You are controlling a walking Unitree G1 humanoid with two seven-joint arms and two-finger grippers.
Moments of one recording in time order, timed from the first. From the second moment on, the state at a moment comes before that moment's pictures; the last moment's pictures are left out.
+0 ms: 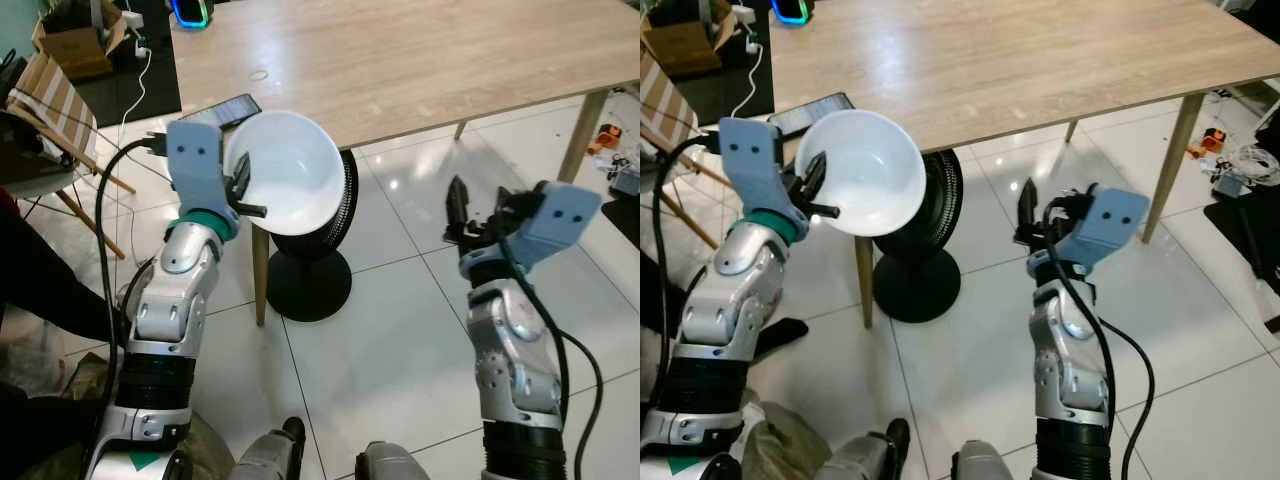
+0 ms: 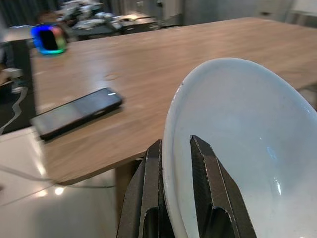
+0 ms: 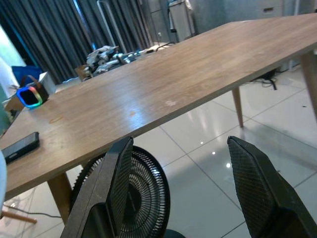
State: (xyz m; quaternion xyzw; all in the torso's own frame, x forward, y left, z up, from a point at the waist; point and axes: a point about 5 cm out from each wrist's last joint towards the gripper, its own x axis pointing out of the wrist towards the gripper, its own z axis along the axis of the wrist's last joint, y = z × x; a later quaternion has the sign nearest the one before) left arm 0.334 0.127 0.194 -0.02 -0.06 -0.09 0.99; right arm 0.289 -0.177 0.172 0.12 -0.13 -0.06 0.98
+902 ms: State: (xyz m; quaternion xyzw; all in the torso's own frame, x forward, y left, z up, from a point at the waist) left arm 0.337 0.123 0.199 -0.01 -0.07 -0.10 0.99; right arm 0.285 -0.200 0.172 0.14 -0.14 -0.13 0.97
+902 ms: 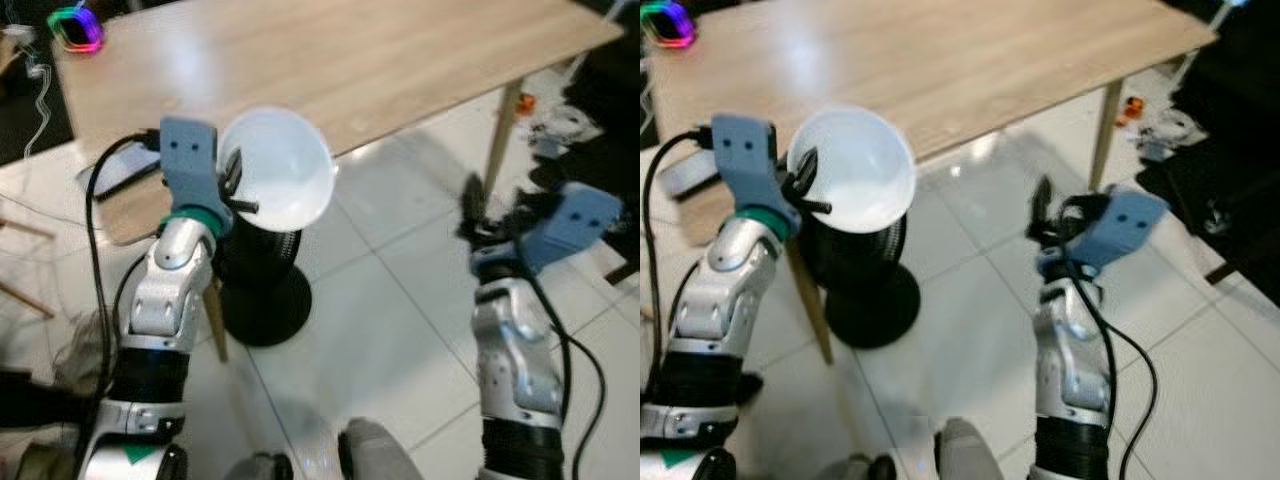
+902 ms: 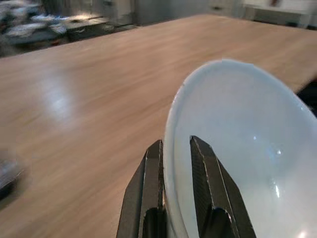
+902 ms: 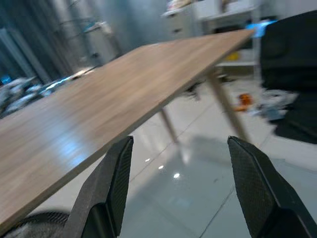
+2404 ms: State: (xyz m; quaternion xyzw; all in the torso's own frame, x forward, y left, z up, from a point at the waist) left arm 0.354 0.146 0.190 -0.19 -0.01 -0.05 0.98; right arm 0.287 -0.180 0.170 0.12 -0.13 -0.08 0.98
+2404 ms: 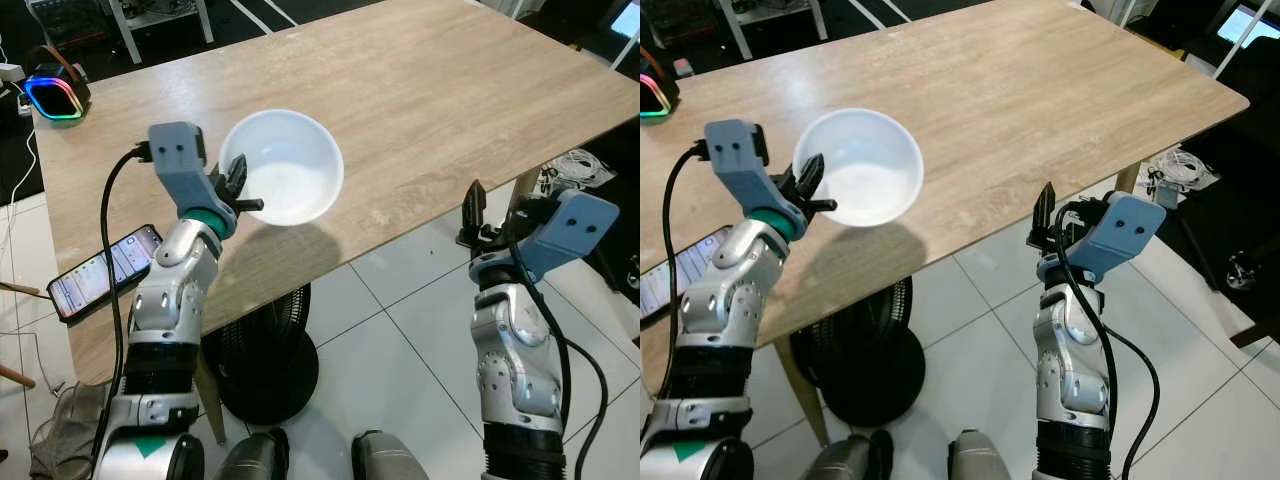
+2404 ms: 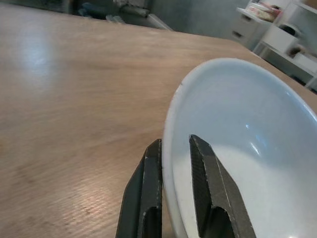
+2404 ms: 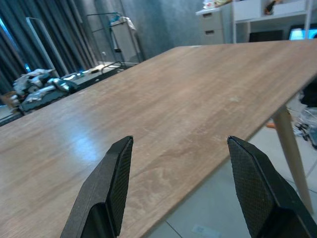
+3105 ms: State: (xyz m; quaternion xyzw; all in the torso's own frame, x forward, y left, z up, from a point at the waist) left arm 0.364 0.184 0.143 -0.34 0.10 0.08 0.93; right arm 0.285 -0.175 0.170 0.11 -0.13 -0.07 0.98
